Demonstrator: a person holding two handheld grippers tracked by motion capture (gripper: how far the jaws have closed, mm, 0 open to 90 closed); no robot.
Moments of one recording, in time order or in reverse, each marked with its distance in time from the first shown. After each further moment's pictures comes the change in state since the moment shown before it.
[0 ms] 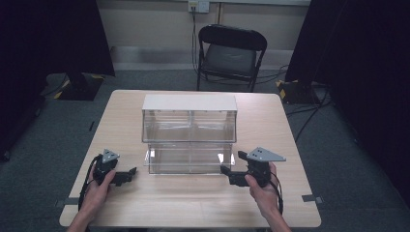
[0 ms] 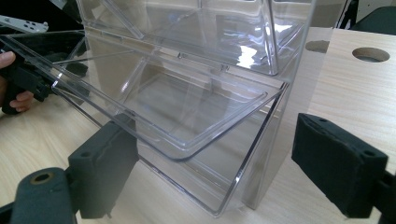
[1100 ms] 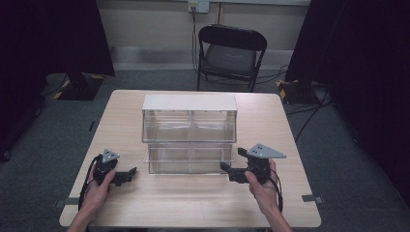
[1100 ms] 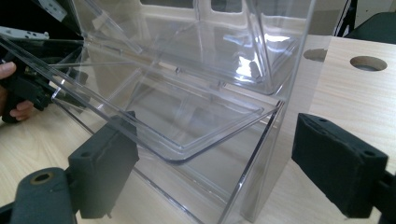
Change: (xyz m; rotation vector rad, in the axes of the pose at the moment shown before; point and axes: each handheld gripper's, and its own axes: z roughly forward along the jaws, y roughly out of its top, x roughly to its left) left arm 0.000 0.000 0.000 0.000 0.000 0.000; right arm -0.002 0.009 0.002 -0.021 0.000 0.002
